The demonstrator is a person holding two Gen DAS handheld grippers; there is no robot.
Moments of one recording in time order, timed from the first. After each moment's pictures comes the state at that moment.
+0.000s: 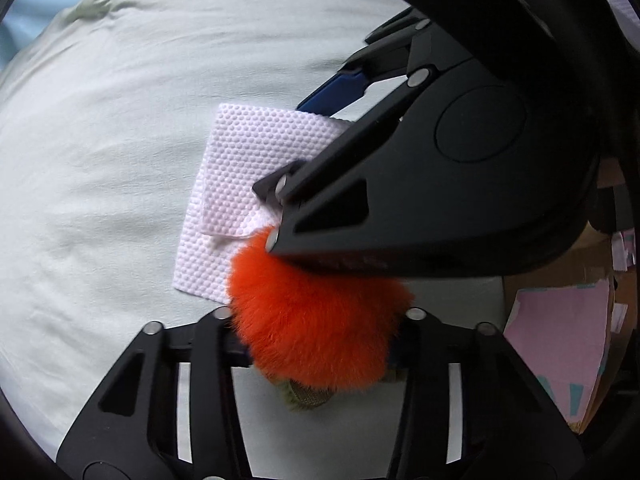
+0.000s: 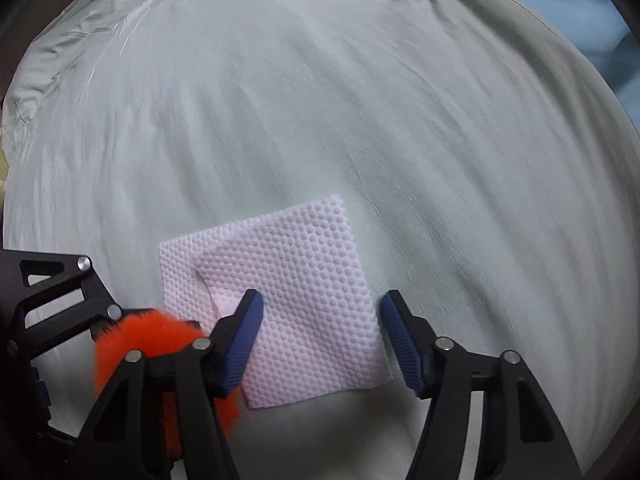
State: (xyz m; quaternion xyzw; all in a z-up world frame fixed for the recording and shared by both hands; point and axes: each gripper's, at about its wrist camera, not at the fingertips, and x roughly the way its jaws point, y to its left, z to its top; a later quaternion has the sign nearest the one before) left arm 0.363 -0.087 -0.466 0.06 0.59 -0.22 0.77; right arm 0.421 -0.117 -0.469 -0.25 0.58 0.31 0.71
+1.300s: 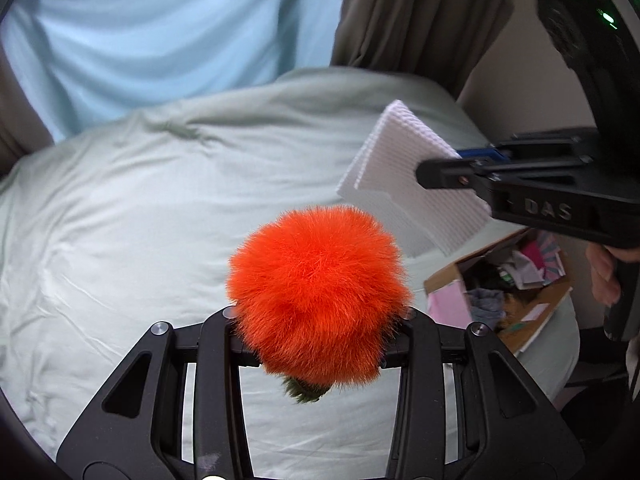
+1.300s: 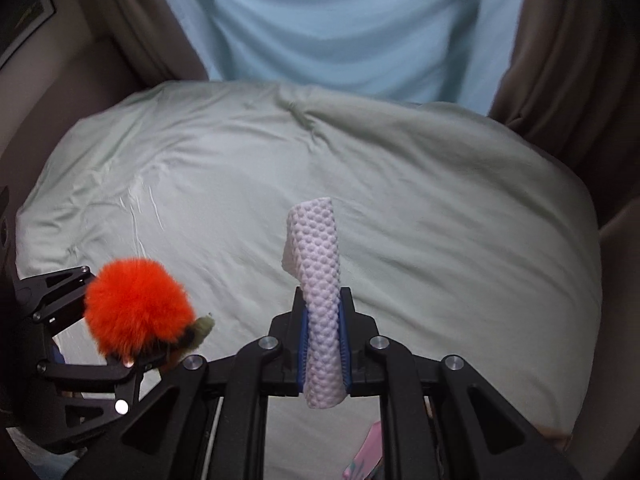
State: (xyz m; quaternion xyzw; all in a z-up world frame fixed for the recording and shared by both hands) left arm 0.297 0.001 -0.219 0.05 0.47 -0.23 0.85; right arm 0.302 -0.167 -0.212 -0.04 0.51 0.15 0.85
